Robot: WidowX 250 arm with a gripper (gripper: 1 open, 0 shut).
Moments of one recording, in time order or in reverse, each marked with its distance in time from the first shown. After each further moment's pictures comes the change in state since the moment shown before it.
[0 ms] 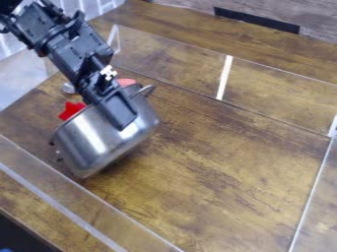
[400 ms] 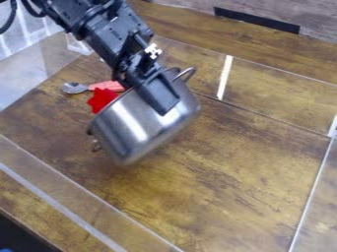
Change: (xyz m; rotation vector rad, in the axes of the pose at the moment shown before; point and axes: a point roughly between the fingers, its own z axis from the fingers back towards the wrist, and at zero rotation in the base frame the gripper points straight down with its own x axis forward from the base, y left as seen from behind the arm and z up) arm 0.029 -0.035 -0.020 -0.041 0.000 -0.067
